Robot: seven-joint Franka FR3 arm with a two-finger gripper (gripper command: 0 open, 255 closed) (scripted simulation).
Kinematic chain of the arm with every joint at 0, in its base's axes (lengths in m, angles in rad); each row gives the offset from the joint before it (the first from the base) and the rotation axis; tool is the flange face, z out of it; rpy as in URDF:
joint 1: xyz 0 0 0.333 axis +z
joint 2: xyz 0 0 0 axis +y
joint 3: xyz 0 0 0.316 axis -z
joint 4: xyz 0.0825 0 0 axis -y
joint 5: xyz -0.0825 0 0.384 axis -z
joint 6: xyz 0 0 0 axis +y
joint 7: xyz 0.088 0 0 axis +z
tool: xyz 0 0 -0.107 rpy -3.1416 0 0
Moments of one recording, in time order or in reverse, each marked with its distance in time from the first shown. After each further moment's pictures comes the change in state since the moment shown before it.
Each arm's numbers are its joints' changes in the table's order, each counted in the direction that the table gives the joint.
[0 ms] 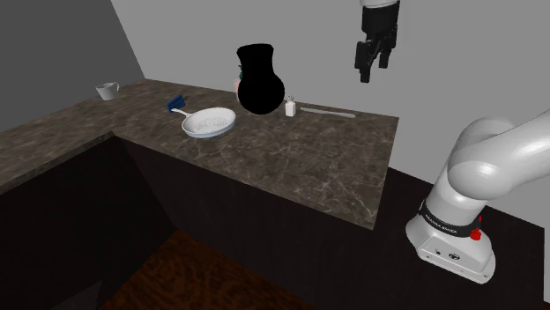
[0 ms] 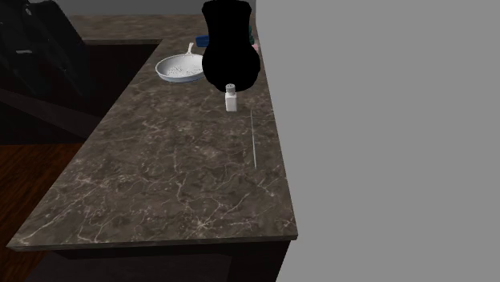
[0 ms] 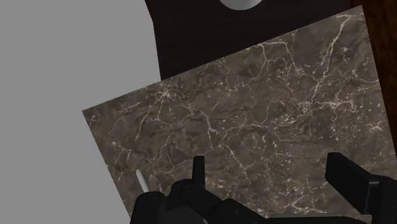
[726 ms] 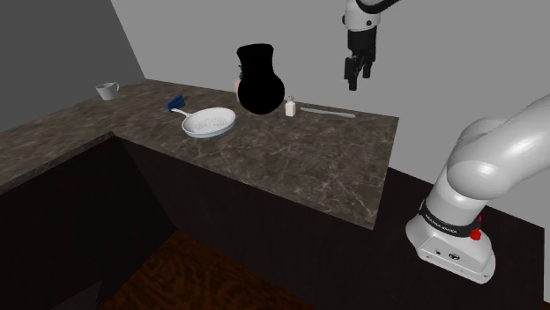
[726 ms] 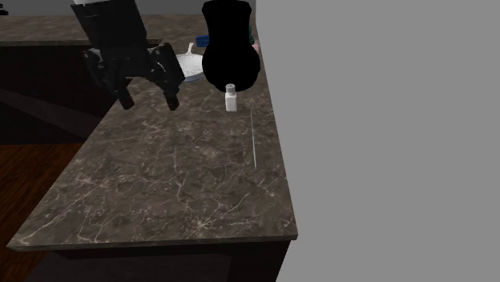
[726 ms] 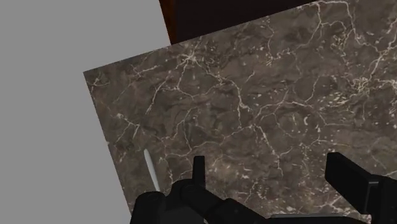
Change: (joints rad) arm -0.014 0.206 0.159 -0.016 0.077 -0.219 0.194
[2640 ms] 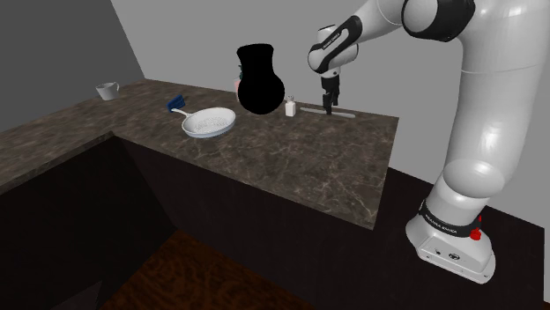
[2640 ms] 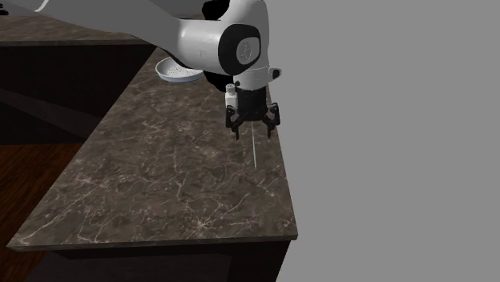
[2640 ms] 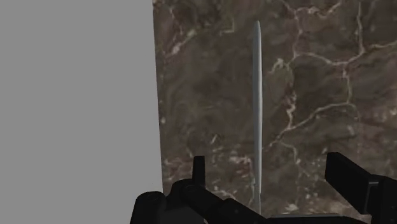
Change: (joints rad) arm -0.069 0.857 0.219 0.367 -0.171 -0.439 0.539
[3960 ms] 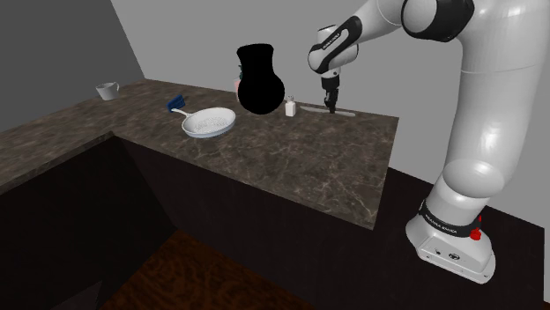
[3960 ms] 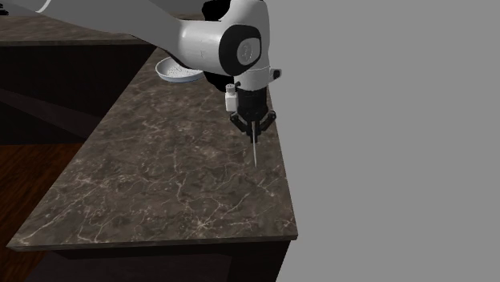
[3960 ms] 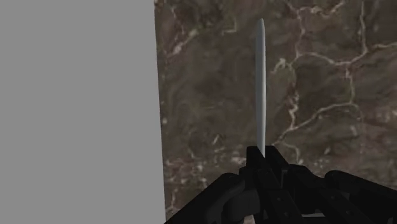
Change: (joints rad) arm -0.002 0.003 0.000 0.002 -0.001 -0.002 0.003
